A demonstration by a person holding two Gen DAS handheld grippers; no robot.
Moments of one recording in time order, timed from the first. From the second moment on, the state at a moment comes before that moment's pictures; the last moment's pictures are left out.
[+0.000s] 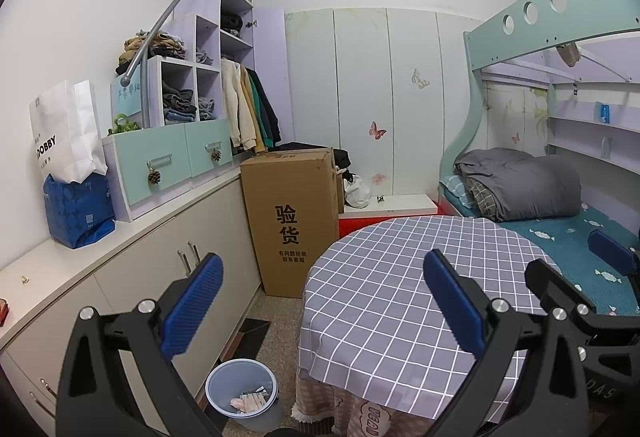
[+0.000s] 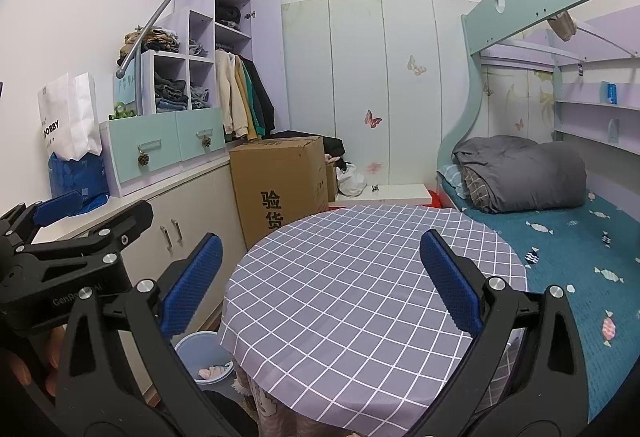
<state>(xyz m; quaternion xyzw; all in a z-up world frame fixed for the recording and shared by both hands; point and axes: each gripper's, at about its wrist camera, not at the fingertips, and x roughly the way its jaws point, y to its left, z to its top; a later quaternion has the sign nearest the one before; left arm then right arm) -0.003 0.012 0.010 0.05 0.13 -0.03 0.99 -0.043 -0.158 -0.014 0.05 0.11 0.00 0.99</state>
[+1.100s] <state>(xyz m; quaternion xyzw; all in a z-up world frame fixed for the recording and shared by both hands) -0.004 0.011 0.008 0.05 0.14 -0.03 0.99 -0.045 -0.152 -0.018 0.05 0.11 0.01 0.99</state>
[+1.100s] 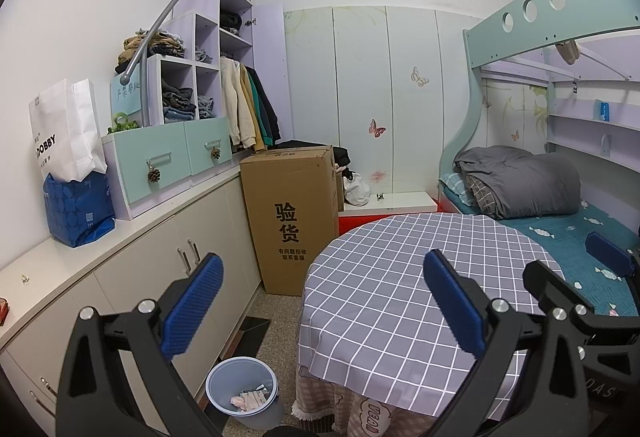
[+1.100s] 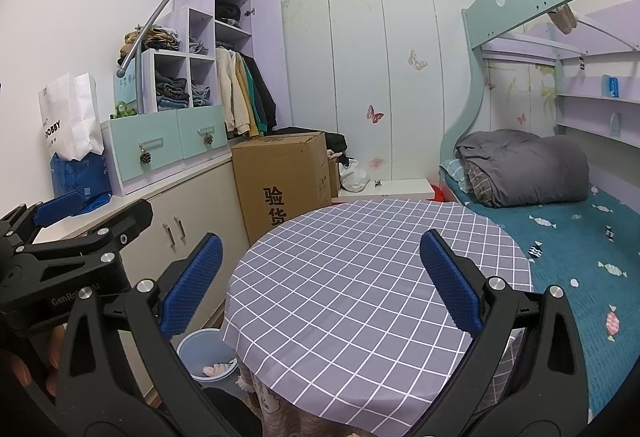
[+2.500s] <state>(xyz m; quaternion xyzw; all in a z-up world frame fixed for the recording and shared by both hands) -0.004 0.016 0.006 0.05 0.14 -0.03 0.99 -0.048 -0.143 -0.018 0.06 0.12 0.01 0.99</state>
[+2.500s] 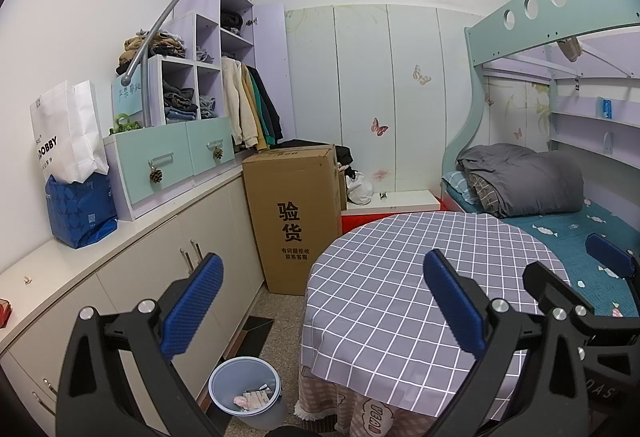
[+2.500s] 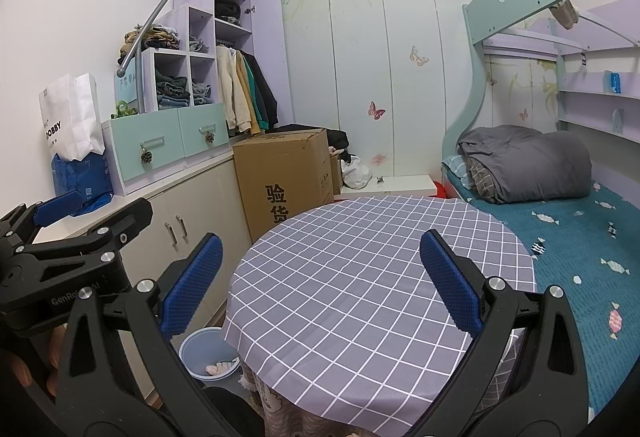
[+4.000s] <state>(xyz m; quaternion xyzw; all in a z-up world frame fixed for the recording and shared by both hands) -0.002 0.031 -0.003 0.06 0.15 -0.03 0.99 -0.042 -0.133 -0.027 0.06 0.13 0.01 0.99</state>
